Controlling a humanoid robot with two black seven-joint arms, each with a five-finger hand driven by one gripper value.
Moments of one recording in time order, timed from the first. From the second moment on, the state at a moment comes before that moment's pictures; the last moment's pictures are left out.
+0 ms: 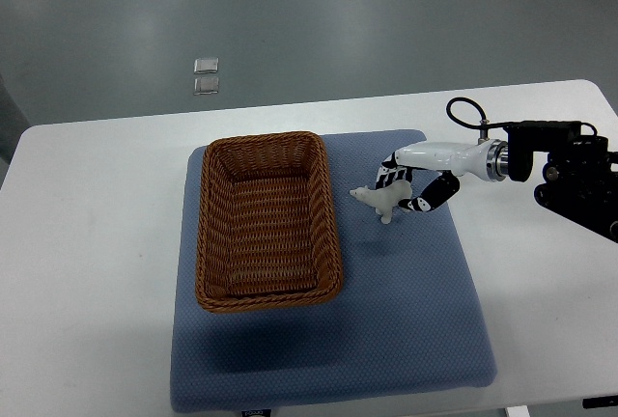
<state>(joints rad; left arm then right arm) 0.00 0.00 -0.02 -0.14 0.01 -0.07 0.13 0.92 -0.50 0.27 1.00 -1.53 0.21 0.37</state>
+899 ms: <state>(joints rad) 0.00 0.00 -0.02 -0.14 0.01 -0.07 0.13 1.14 -0.23 0.26 0.99 -1.50 0.22 0.34</state>
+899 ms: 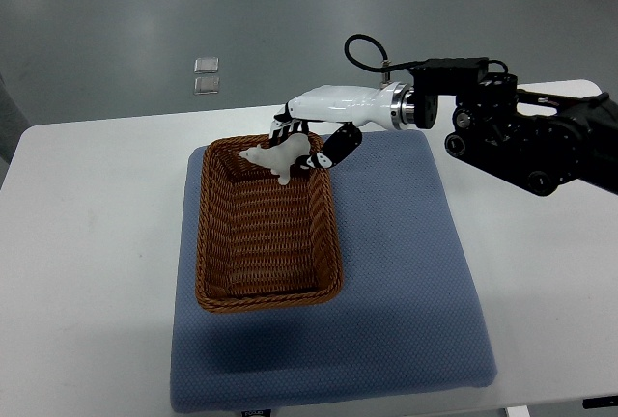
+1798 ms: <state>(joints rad) 0.00 0.00 -0.02 -0.14 0.01 -0.07 0.13 1.03 -0.05 0.23 0.78 -1.53 0.14 0.34</state>
